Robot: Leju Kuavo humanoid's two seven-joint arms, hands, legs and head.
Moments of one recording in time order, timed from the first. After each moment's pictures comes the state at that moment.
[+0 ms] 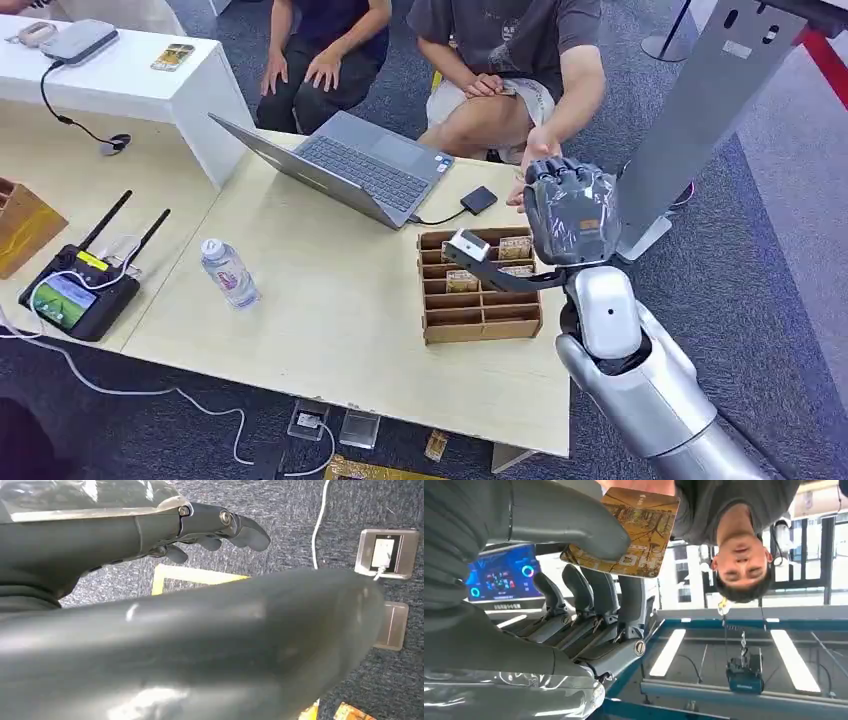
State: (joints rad) left arm -0.12 0.01 -1.26 -0.31 1.39 0.55 -0.30; right arm -0.68 -0.15 0.81 -1.33 1.28 -0.33 0.37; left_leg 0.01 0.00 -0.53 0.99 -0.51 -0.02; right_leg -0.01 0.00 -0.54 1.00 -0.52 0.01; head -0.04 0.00
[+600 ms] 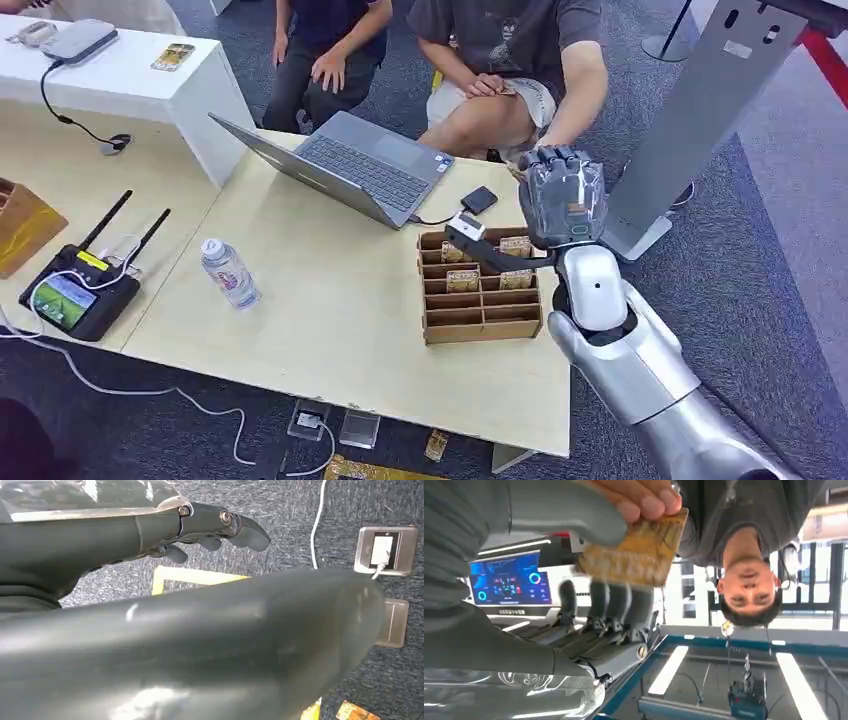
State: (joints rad) left arm -0.12 0.01 -1.27 -0.31 1.38 0.56 -0.30; right arm -0.76 -0.09 0.83 -1.11 1.22 -0.37 0.34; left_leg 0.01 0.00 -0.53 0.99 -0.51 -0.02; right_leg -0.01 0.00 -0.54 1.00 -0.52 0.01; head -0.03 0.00
